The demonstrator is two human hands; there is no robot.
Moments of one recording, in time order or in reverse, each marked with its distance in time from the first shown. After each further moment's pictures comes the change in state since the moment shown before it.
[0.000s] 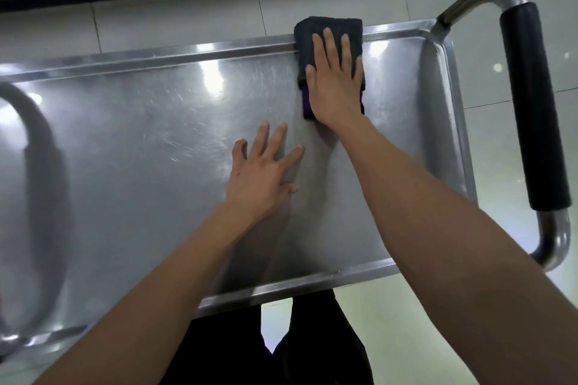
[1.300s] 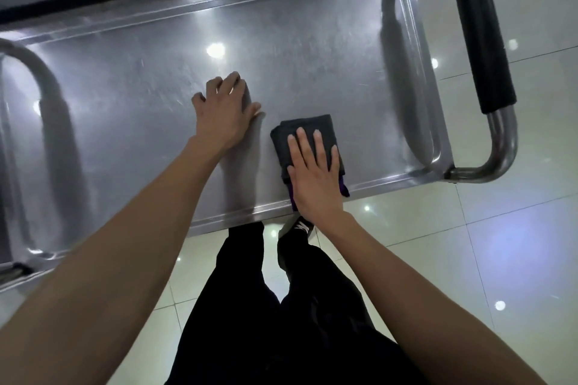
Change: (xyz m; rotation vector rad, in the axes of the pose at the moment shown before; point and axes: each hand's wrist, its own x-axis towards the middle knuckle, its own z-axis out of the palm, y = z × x) left_hand -0.038 0.008 0.007 -0.069 0.227 -0.257; right_hand -0.308 0.017 0.055 -0.007 -0.102 -0.098
